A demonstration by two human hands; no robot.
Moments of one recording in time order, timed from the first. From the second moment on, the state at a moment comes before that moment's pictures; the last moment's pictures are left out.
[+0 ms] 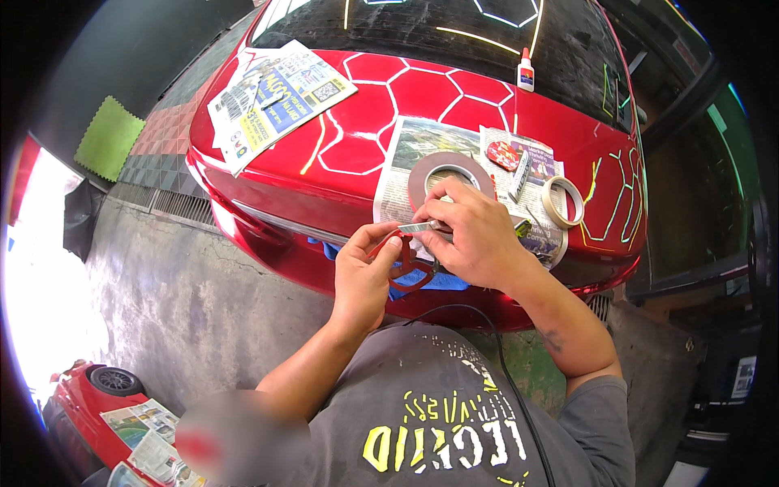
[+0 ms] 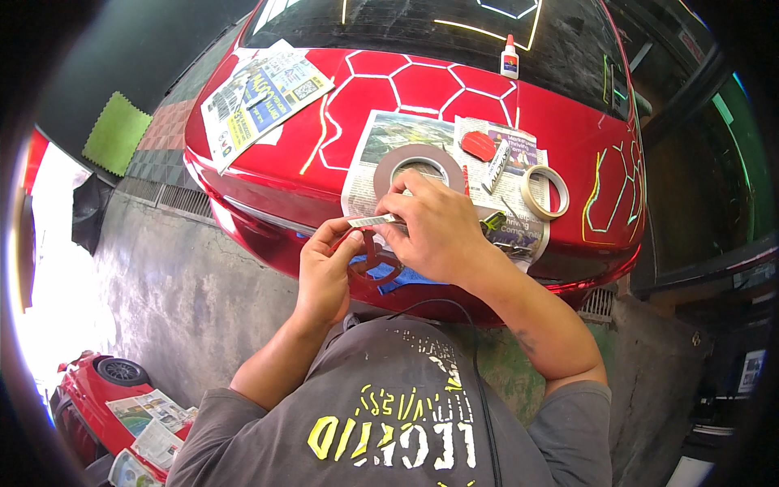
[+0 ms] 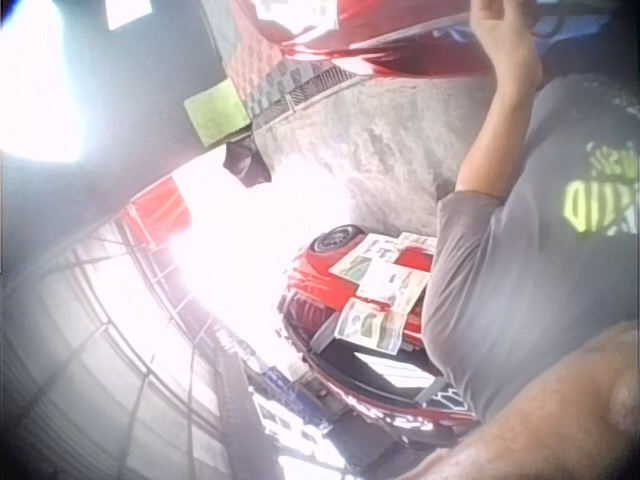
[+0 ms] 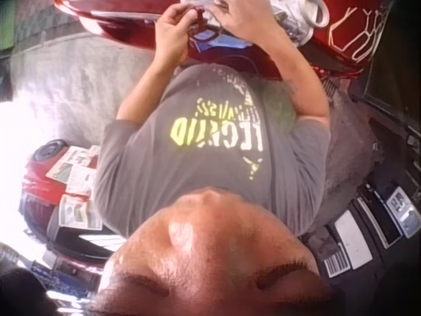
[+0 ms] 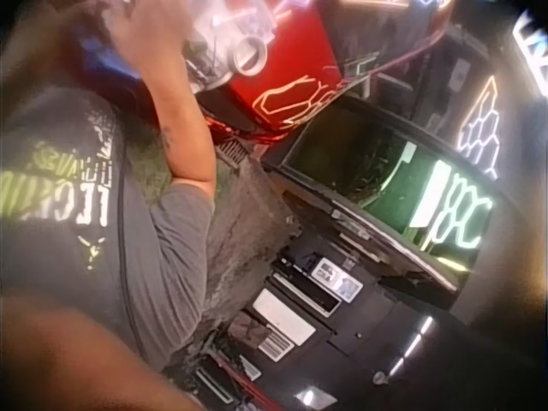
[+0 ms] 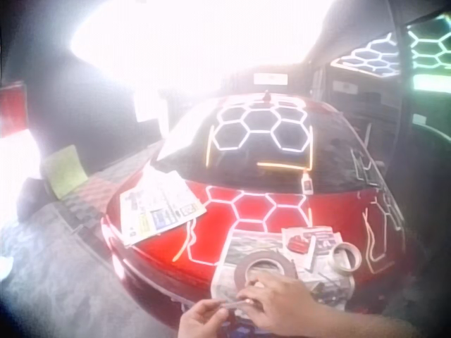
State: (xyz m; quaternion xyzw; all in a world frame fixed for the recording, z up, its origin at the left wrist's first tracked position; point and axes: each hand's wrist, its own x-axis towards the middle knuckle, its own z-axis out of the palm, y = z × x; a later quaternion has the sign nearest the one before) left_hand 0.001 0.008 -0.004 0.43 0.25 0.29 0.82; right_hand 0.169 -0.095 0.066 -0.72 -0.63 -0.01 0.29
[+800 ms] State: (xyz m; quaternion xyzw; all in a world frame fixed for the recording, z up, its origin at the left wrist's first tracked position) left_hand 0.007 0.005 0.002 0.54 0.27 0.33 0.72; right_hand 0.177 -0.147 0.099 -0.72 -0.62 -0.08 0.28
